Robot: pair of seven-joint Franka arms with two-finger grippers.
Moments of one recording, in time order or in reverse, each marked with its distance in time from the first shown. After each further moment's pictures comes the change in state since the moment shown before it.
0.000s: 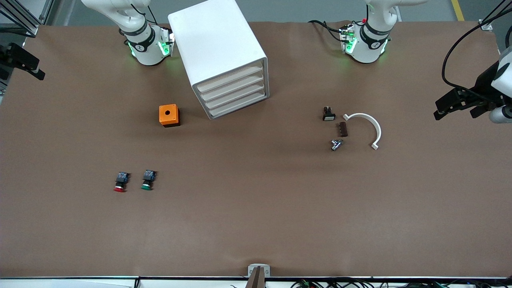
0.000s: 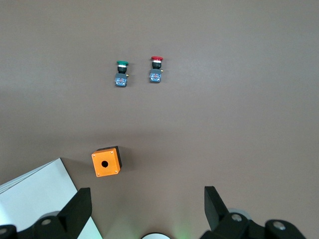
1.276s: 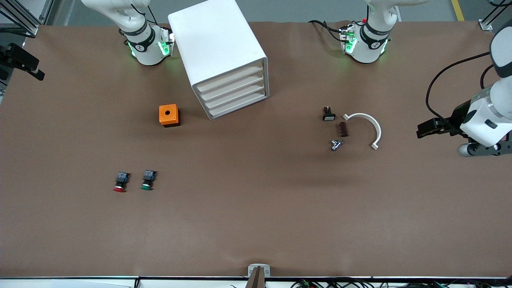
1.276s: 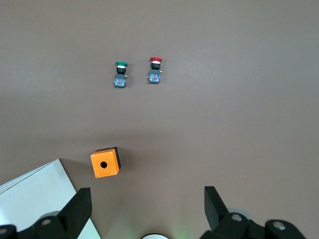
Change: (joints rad) left arm -0.002 0.160 0.000 -0.001 0.000 -0.002 0.000; right arm 0.000 0.000 0.003 -0.001 -0.005 0.004 0.000
